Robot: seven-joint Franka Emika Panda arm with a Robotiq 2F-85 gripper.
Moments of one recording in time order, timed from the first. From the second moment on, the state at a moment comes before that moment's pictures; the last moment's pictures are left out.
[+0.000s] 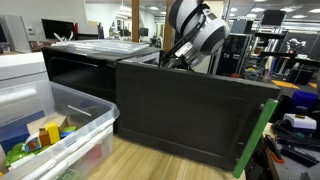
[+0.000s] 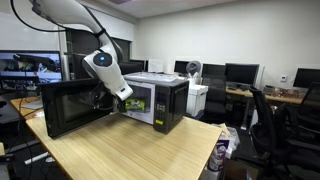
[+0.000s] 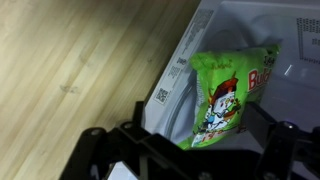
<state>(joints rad) 0.02 0.23 -0.05 -2.31 1.68 2.75 -0.73</state>
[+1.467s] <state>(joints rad) 0.03 0.33 -0.03 -2.19 1.86 2.67 -0.86</state>
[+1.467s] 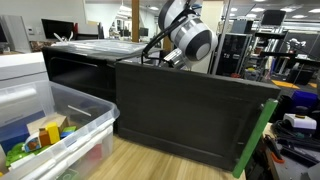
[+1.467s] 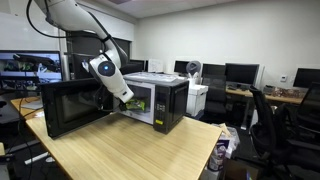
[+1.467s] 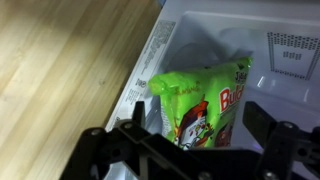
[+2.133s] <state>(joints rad) 0.03 0.38 -0.04 -2.16 2.00 2.60 -1.01</state>
